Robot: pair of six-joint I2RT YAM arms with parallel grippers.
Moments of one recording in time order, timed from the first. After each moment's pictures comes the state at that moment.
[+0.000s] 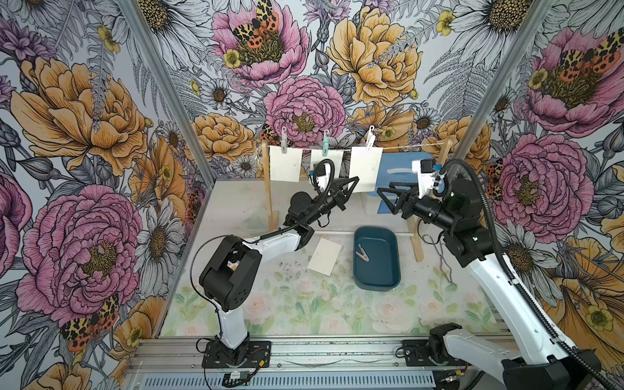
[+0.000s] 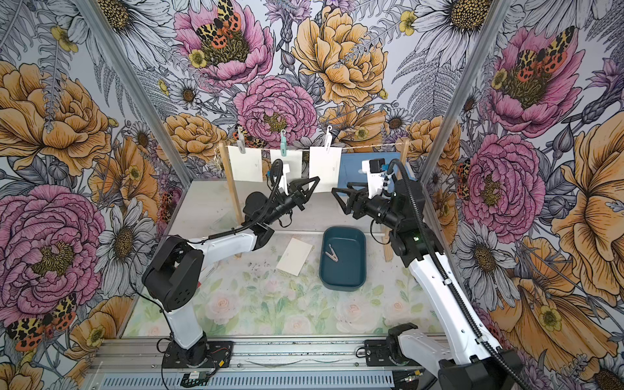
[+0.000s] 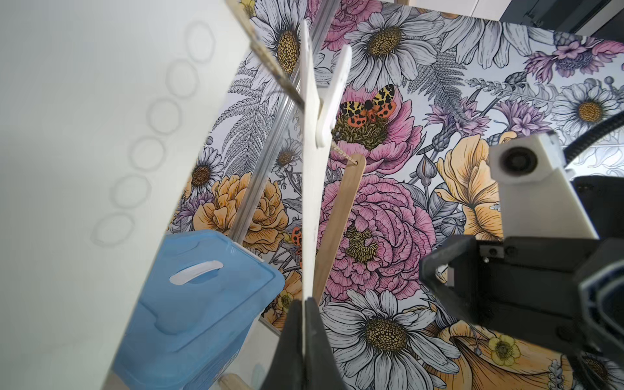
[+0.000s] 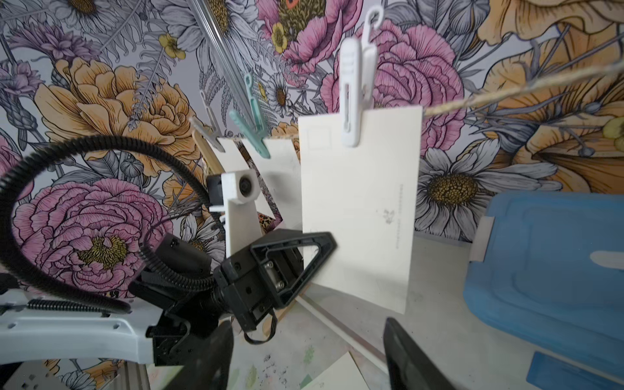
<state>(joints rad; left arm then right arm) -0.62 1.82 1.20 0.99 0.39 -0.62 0.21 1.12 1.22 -0.21 -0.60 0.31</state>
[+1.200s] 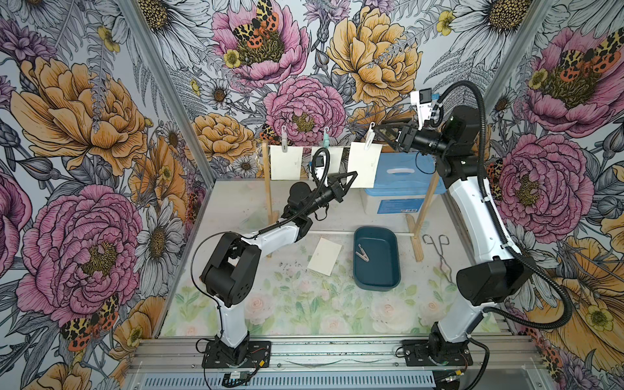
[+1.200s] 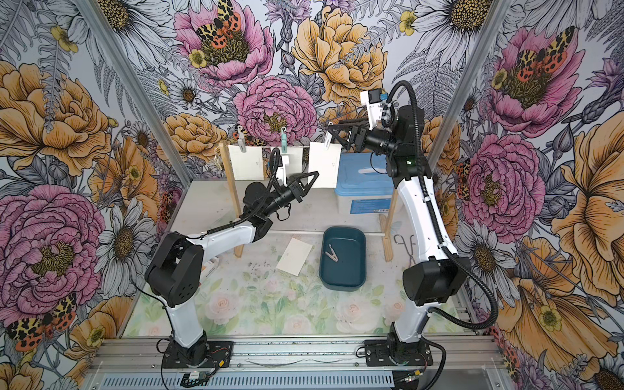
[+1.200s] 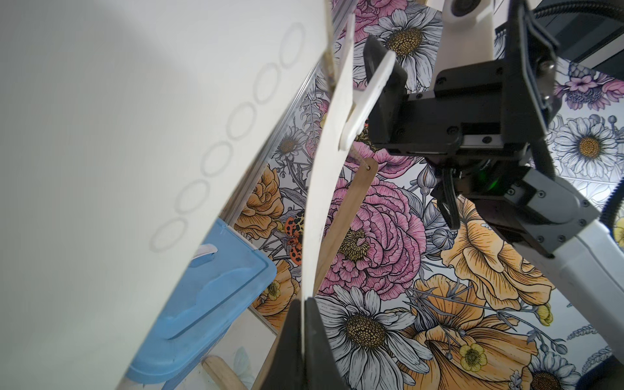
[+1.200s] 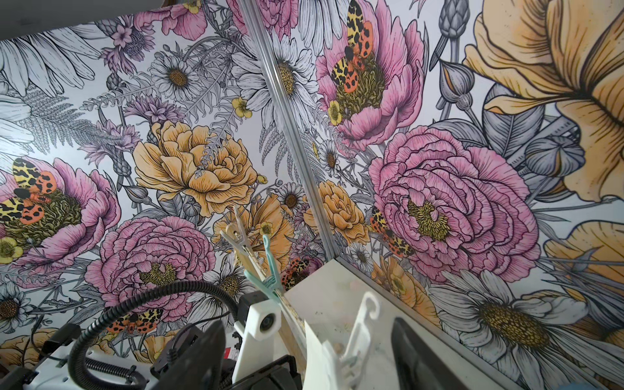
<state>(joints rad) -0.57 1.86 1.30 0.88 0.46 -0.75 0.10 1.79 2.08 -0.22 -0.99 0.39</state>
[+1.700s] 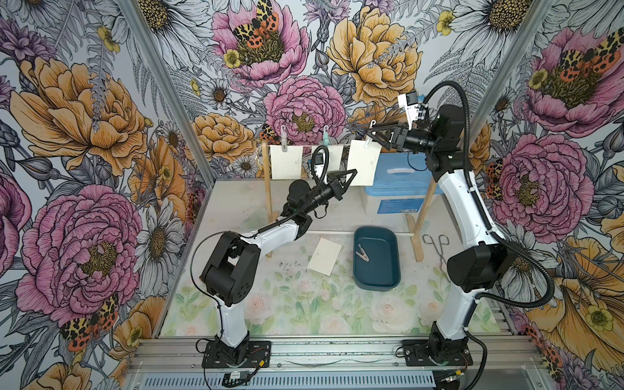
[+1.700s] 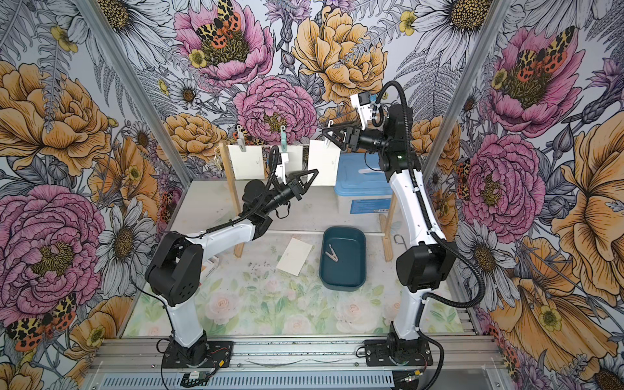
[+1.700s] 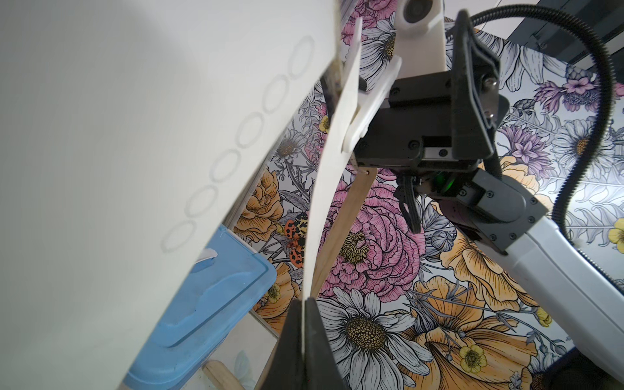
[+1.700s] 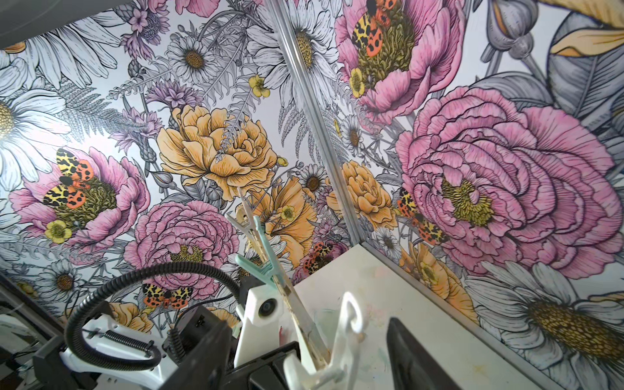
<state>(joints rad) -0.56 1.86 1.32 0.86 0.48 -0.75 0.11 1.90 2.16 -0.22 -1.12 0.42</state>
